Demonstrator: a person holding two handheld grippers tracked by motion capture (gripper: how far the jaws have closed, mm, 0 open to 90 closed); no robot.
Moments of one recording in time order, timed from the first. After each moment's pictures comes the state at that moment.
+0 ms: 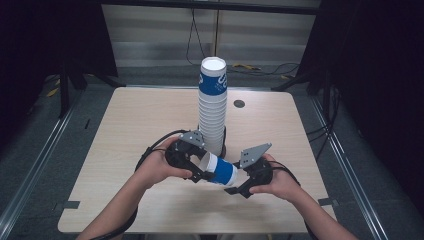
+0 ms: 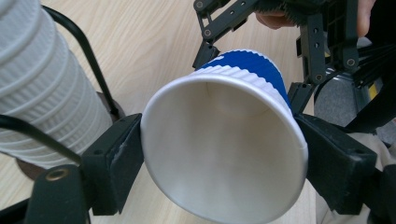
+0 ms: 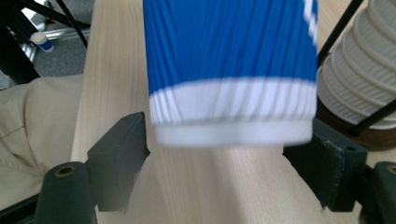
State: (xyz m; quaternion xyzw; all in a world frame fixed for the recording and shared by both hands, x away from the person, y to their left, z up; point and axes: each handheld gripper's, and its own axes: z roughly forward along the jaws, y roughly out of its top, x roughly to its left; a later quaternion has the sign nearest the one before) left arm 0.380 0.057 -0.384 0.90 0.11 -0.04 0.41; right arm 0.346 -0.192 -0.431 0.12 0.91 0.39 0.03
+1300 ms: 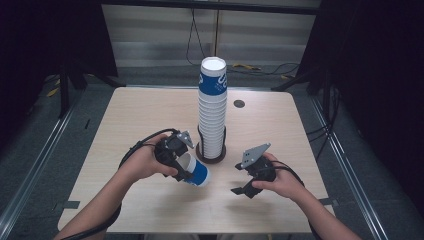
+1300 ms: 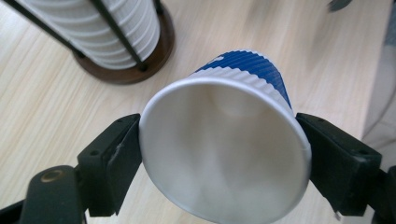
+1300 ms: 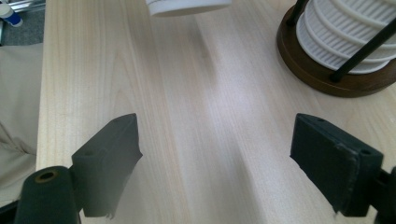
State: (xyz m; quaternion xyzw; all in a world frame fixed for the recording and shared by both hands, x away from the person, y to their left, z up) left arm 0.391 0.082 -0.387 0.96 0.14 0.00 0.25; right arm 0.352 -0.203 -0.441 0.15 0.93 0.33 0.04
